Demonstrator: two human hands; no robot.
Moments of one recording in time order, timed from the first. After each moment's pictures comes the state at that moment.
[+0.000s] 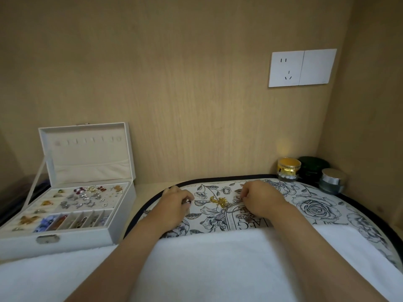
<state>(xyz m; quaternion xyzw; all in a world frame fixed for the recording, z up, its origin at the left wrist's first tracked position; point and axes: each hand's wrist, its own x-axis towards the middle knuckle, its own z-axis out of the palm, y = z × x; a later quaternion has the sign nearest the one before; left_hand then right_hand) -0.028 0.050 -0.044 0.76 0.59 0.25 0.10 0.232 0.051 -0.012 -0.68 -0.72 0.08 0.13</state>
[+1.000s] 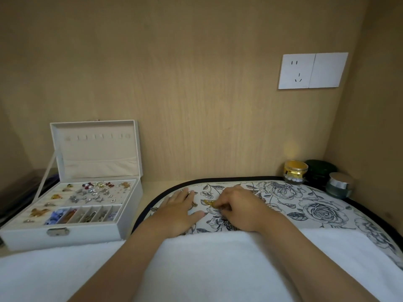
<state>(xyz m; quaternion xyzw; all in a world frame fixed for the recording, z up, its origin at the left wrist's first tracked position) -0.032 0.029 -0.037 0.77 0.62 0.02 0.11 0.188 0.037 -0.021 -0.47 -0.87 0.07 0.16</state>
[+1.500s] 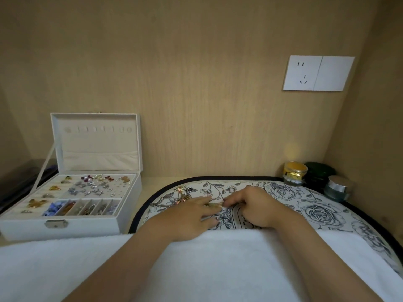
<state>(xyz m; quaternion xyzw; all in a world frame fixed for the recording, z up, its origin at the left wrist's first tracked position) -0.010 0.009 -0.026 0.84 0.52 0.05 0.15 0.214 0.036 -0.009 -0.52 -0.82 0.18 0.15</state>
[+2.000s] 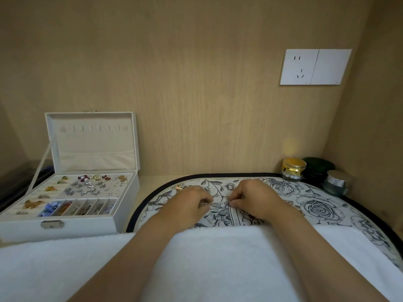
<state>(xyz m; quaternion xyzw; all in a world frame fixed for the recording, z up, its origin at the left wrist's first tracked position) -0.004 0.022 -0.027 0.83 0.51 0.22 0.10 0.214 0.043 -0.009 -0.58 -0.79 0.11 0.15</state>
